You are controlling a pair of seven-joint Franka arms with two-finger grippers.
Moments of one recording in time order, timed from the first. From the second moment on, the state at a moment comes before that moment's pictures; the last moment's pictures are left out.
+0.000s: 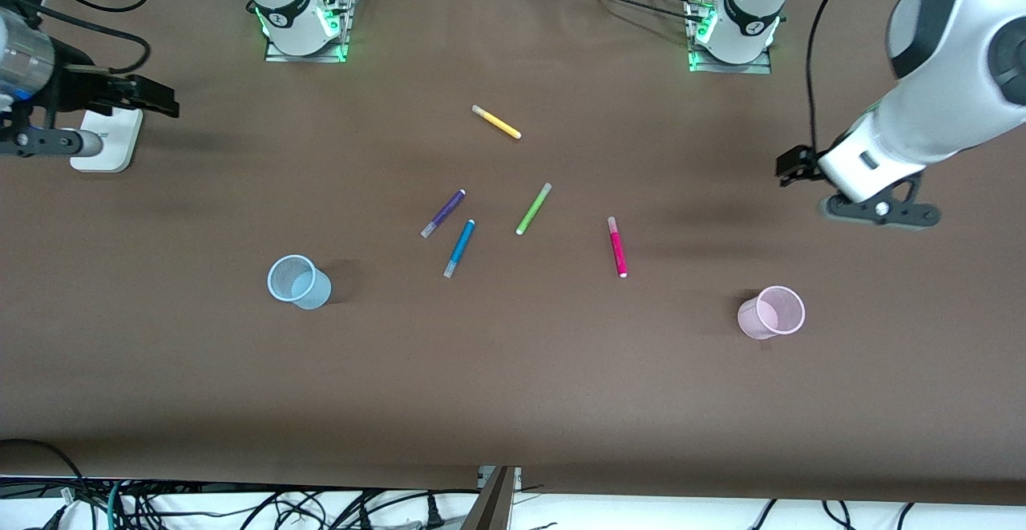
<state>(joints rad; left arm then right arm) -0.02 0.15 -0.18 -1.68 0.04 1.67 -0.11 0.03 0.06 0.06 -1.54 0.01 1.33 0.13</state>
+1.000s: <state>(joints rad) -0.14 0.50 -0.37 -1.98 0.09 2.35 -0.59 0.42 0.42 0.07 -1.55 0.05 1.85 0.78</state>
